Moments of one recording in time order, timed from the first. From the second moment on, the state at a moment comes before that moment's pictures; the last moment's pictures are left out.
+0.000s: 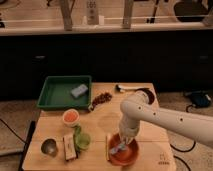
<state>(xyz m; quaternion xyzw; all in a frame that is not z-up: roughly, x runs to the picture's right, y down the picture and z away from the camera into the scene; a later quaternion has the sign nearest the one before) 0.107 0.265 0.727 -0.37 -0.23 -0.40 0.81</state>
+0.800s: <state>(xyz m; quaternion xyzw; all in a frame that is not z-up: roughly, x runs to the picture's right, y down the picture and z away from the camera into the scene) 0.066 0.266 0.712 -0.35 -0.24 -0.47 0.77</state>
